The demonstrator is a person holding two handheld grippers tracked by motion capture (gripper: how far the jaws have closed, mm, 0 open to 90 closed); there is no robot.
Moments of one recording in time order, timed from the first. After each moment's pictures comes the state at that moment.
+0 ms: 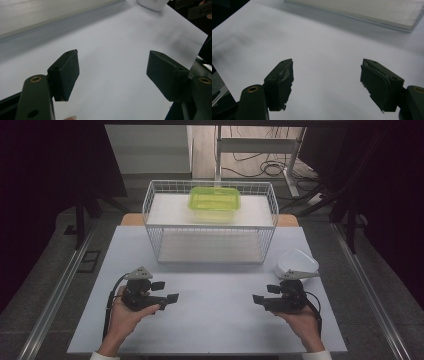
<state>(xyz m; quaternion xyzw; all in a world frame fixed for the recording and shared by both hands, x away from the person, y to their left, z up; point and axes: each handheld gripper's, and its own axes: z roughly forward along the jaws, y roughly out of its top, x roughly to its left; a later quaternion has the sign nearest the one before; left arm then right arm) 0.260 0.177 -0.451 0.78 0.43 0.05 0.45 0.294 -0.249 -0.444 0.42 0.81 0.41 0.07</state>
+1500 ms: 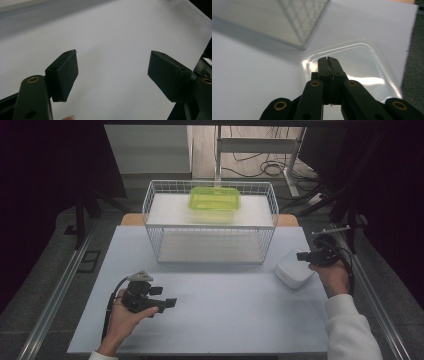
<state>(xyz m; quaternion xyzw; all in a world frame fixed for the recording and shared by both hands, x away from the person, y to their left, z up) 0.267 0.184 -0.473 0.79 0.45 0.02 0.42 0.415 -0.343 -0.399 0.51 0.79 0.30 0.13</state>
